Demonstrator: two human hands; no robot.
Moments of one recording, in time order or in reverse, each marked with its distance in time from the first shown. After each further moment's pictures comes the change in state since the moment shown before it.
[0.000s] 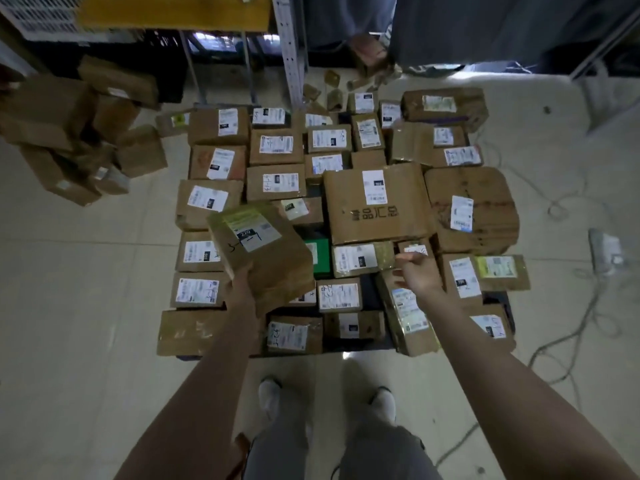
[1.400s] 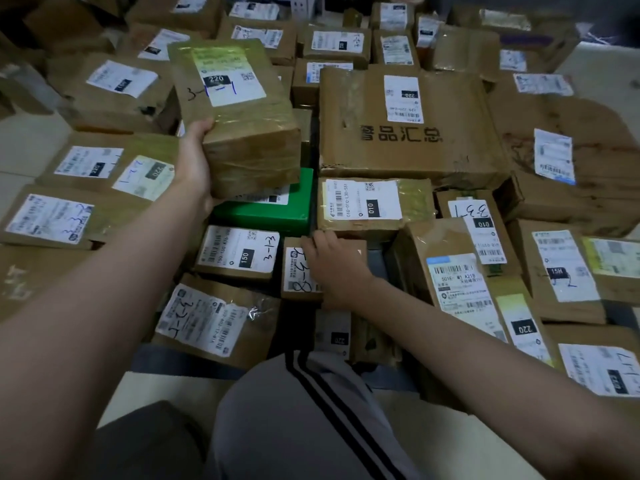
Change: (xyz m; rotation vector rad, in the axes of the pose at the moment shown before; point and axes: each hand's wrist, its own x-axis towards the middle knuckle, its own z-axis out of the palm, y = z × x) left_hand 0.236 -0.126 0.083 0.029 -0.215 0.417; right_hand 0.209 0.234 0.172 -1.530 -0.162 -1.290
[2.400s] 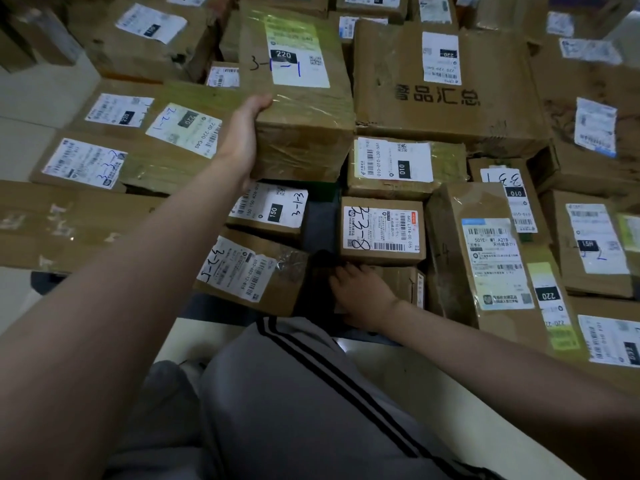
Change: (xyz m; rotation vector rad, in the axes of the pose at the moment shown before) left_hand -0.032 -0.021 -0.017 0.145 -0.090 -0.026; right_hand -0.060 -0.049 0.069 -0.122 -0.216 -0.187
